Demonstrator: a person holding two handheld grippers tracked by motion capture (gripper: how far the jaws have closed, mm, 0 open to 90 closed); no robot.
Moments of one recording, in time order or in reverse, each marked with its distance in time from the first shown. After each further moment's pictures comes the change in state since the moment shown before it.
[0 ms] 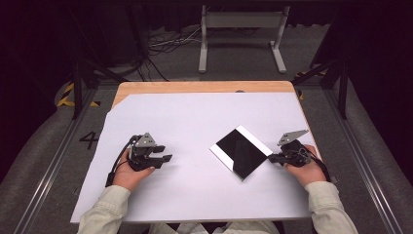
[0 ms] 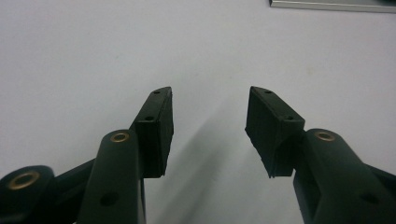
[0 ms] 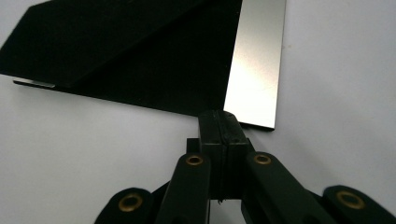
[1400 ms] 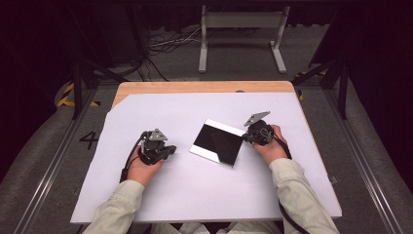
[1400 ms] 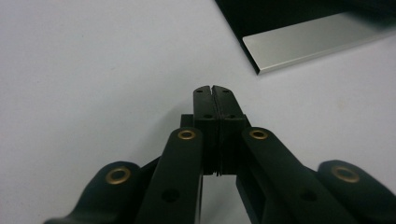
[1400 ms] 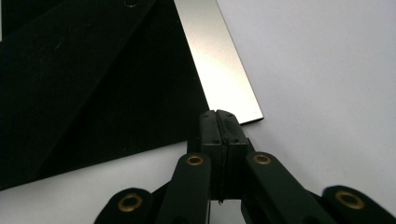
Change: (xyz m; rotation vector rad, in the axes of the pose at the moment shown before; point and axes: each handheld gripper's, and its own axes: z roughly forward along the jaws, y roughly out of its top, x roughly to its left) left arm -0.001 0.019 0.031 0.039 0.048 -0.090; right arm -0.004 0.090 0.068 -0.025 -0.125 -0.042
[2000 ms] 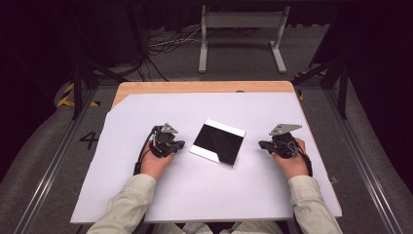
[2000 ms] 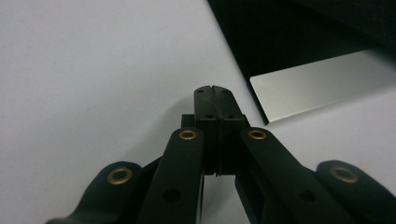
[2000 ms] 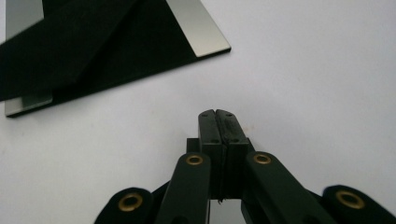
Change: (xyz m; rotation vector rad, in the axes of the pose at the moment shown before) left arm -0.002 0.024 0.033 0.020 -0.008 -0.061; right arm -0.001 -0.063 -0.050 -0.128 -0.016 0.115
